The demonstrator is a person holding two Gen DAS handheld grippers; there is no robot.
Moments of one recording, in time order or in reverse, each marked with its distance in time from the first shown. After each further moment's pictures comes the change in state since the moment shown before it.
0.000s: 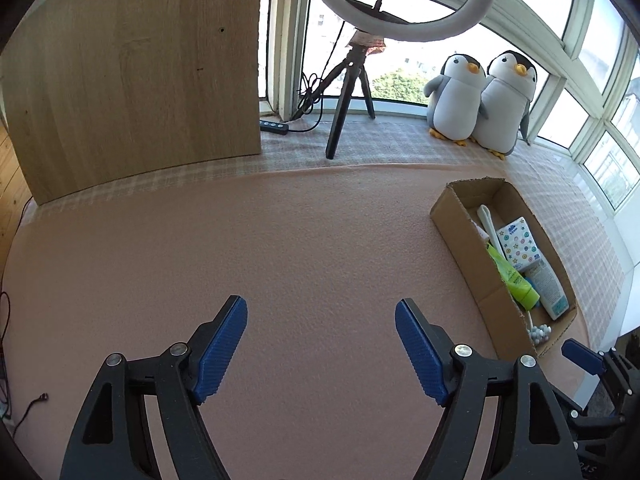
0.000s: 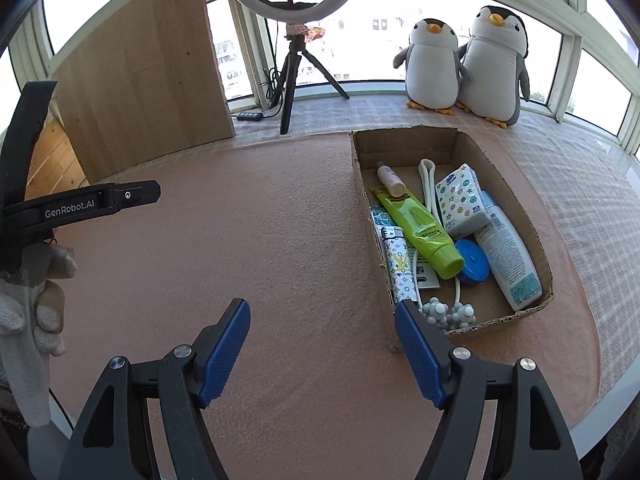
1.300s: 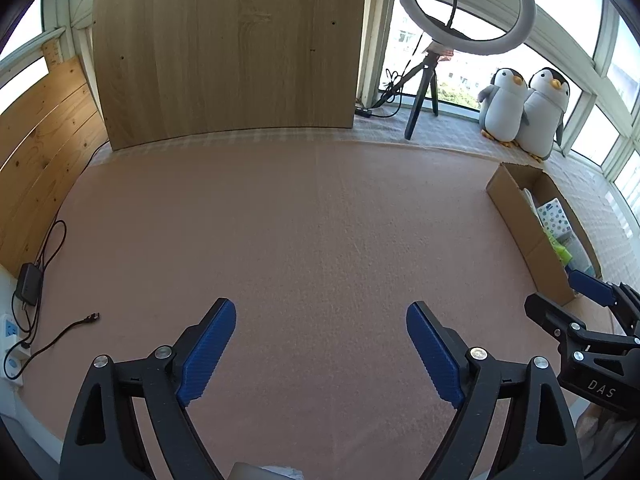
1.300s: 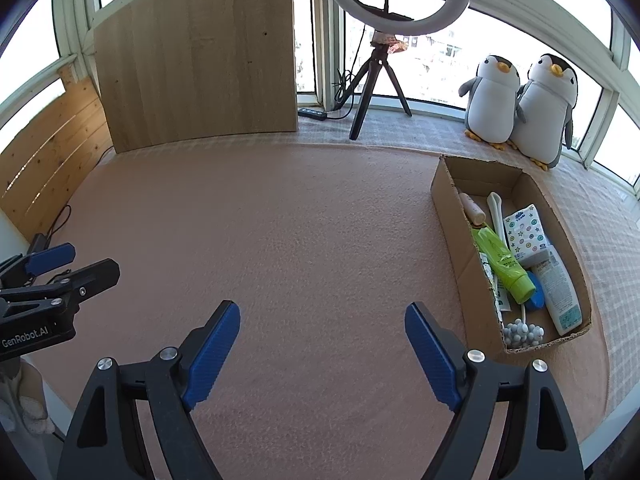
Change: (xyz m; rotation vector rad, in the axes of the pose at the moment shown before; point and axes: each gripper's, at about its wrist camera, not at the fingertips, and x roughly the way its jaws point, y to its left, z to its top) left arm -0.071 0.078 -0.097 -0.087 -0.031 0.126; right arm 0.006 0.099 -0.007 -0.134 -0.029 -0.009
